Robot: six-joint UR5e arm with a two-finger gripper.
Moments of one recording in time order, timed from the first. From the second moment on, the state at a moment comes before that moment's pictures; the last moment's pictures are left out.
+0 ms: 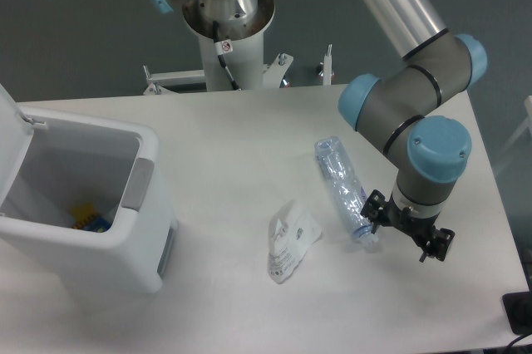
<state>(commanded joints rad) 2.60 -2.18 -1.34 -1.07 1.55 1.26</state>
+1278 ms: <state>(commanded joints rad) 2.60 -2.11 -1.60 -0.97 1.53 0.81</state>
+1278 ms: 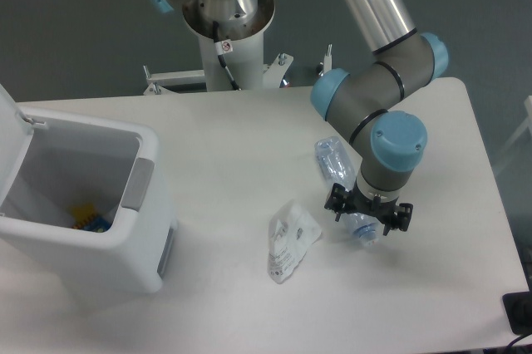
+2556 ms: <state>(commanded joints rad) 2.61 -2.14 -1.65 -0.87 1.56 0.56</state>
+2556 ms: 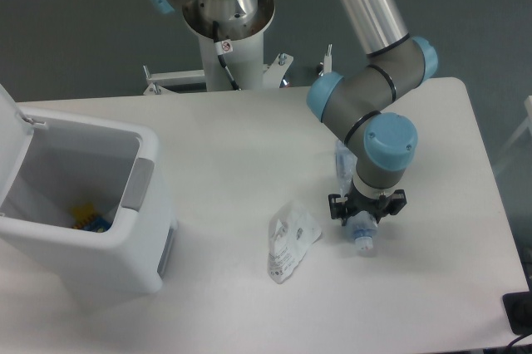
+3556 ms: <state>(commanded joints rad) 2.69 -1.98 -1.50 -0.88 0.92 0.42</state>
